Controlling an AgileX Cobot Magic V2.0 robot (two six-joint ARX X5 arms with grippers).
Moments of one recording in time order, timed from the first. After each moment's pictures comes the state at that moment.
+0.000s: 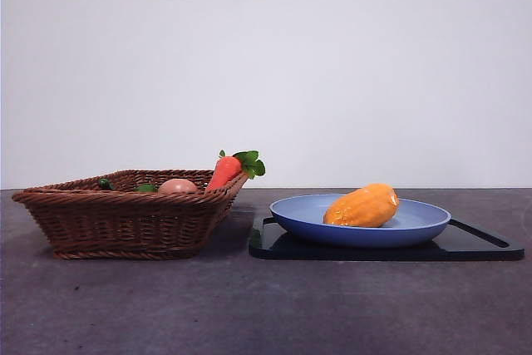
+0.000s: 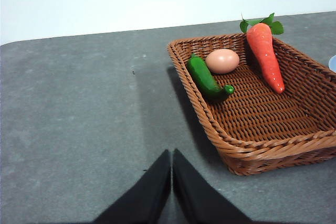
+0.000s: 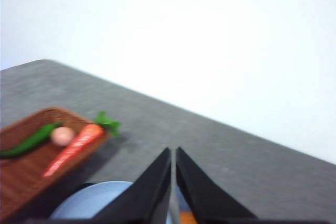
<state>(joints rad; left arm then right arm) 0.06 0.00 0.03 -0.18 0.23 0.09 0.05 0.67 0.79 -0.17 -0.39 -0.14</state>
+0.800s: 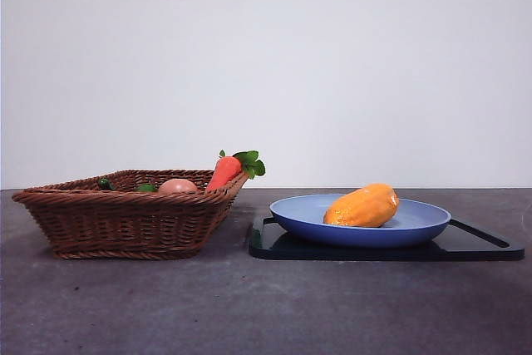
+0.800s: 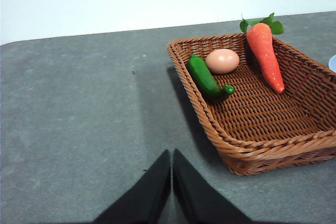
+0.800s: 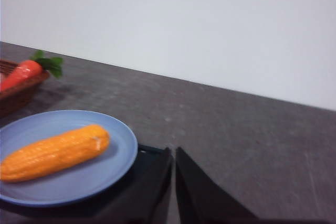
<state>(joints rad) 0.06 0.00 0.03 -0.18 0.23 0.09 0.01 0.04 0.05 0.01 -0.18 -0.11</state>
